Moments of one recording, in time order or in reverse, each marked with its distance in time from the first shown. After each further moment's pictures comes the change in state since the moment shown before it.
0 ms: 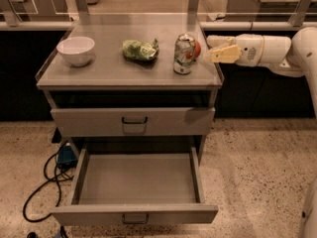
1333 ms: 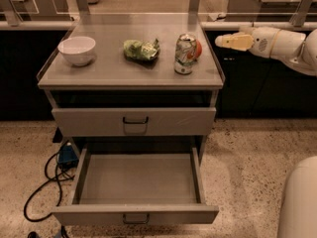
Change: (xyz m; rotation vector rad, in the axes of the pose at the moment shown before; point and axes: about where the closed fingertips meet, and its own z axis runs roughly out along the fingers) arm -0.015 -0.129 -0.075 0.445 -0.049 -0.053
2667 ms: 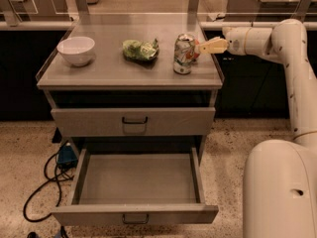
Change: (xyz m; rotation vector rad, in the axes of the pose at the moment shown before) arm 0.036 -0.019 0.075 0.058 0.170 -0.148
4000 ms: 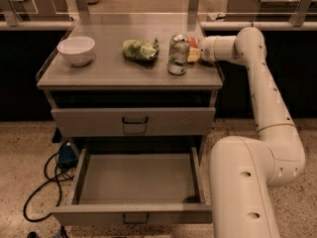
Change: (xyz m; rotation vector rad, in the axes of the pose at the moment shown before) arm 0.040 0.021 0.097 -0.048 0.074 -0.012
